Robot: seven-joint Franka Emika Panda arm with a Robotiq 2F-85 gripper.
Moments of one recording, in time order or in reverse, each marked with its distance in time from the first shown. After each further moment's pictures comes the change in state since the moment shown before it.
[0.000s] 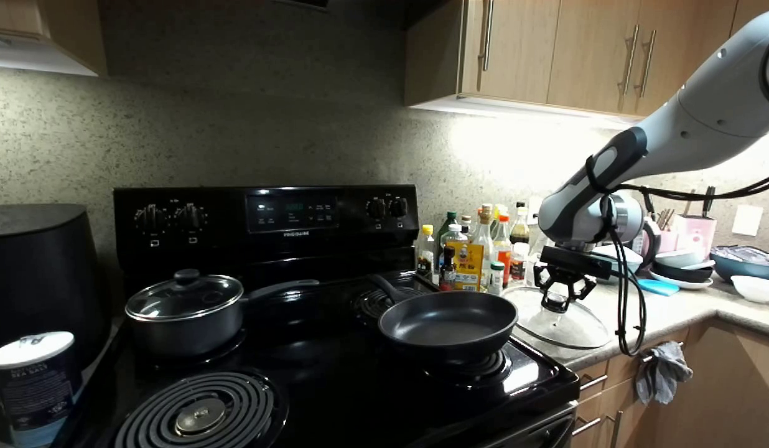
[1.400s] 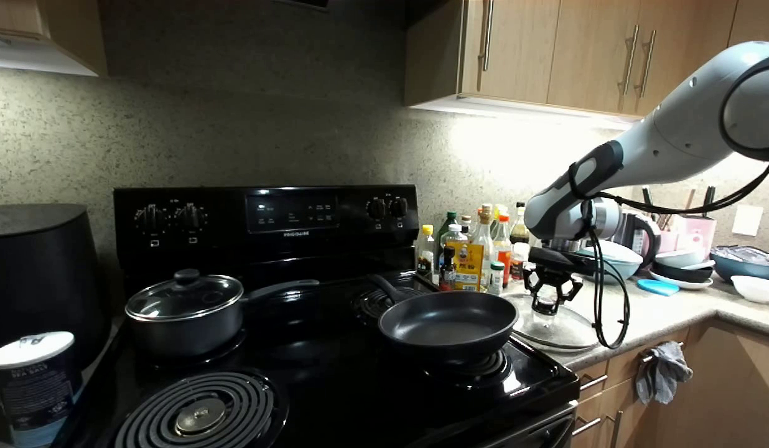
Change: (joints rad) arm -0.013 0.136 0.005 0.225 0.009 -0.185 0.000
